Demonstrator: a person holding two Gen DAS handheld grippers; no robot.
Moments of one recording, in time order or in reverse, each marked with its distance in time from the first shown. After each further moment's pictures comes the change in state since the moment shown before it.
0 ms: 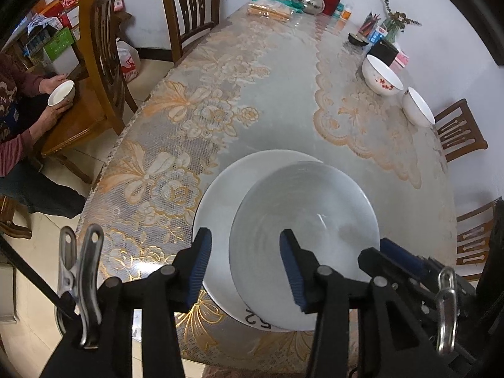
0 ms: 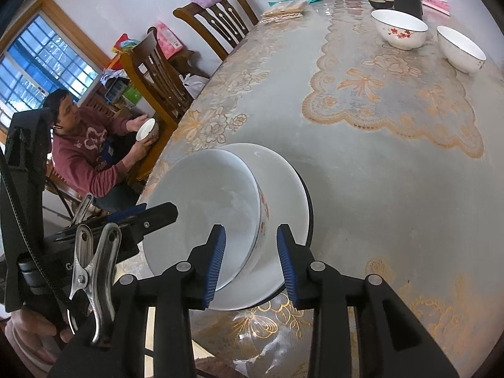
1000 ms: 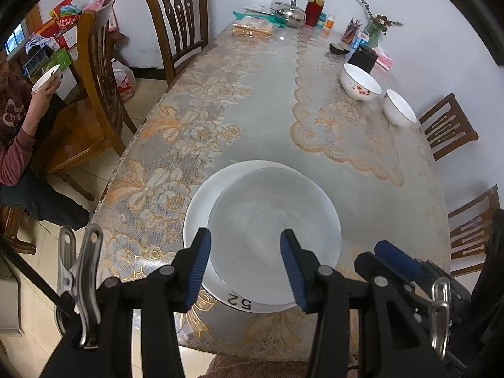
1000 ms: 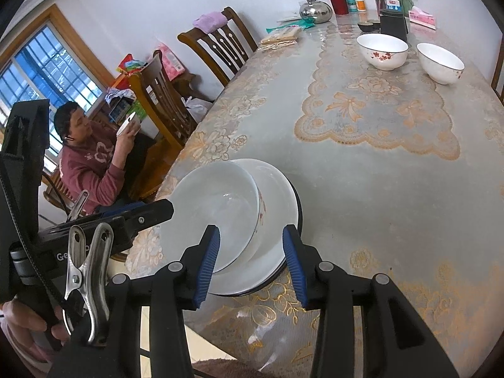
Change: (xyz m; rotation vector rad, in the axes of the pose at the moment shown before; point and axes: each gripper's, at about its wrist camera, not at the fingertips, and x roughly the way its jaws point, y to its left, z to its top) left arm -0.042 -0.023 -0.011 0.057 -0.068 -0.003; right arm -0.042 -0.001 -0.018 0.006 -0.117 -0.008
